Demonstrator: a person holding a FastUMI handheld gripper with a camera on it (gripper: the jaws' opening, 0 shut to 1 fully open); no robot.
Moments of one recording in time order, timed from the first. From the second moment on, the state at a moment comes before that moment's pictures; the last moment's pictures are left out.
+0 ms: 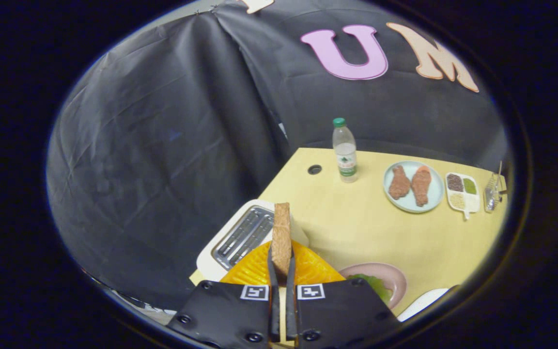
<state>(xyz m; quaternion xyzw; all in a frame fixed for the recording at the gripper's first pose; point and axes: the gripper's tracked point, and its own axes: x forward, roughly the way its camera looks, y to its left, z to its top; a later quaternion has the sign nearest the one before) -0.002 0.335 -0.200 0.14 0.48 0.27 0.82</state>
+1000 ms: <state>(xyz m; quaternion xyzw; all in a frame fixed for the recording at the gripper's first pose) -0.063 0.246 -0.316 0.19 0.57 0.18 0.78</state>
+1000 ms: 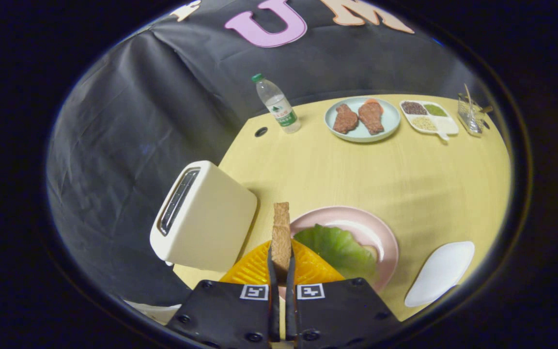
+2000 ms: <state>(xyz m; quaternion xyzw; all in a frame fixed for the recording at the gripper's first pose) -0.101 0.153 -0.355 0.10 0.58 0.12 0.80</state>
